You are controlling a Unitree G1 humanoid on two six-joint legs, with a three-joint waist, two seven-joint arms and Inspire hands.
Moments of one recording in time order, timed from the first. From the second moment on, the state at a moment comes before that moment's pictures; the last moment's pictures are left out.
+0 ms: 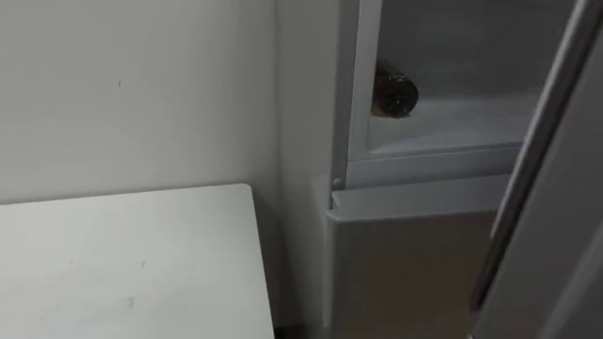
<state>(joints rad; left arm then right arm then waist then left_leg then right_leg) 0.34 0.19 0.23 1.12 -0.04 -0.09 0.13 0.25 -0.29 -0.41 -0.41 0.34 -0.21 -0.83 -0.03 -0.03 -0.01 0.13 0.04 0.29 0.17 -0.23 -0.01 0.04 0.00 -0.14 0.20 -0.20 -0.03</state>
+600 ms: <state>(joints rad) 0.34 0.19 0.22 1.12 -0.03 -0.09 0.15 0.23 -0.29 -0.33 -0.42 0.34 -0.22 -0.75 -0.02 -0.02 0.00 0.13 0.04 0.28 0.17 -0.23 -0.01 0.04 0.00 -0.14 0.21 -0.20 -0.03</state>
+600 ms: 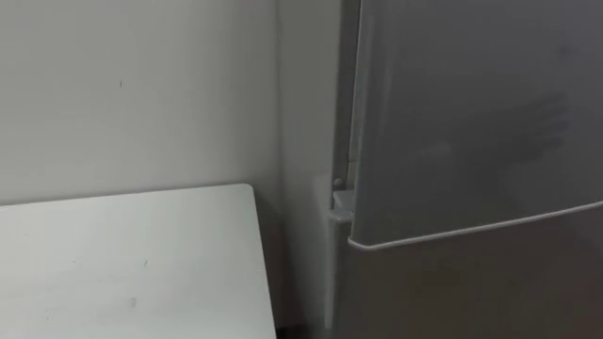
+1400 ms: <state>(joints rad) 0.33 0.18 0.18 1.12 0.01 -0.09 0.18 0.13 -0.29 -0.17 -0.44 0.20 -0.22 -0.64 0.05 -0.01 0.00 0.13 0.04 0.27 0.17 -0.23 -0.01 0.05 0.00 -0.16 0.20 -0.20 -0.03</state>
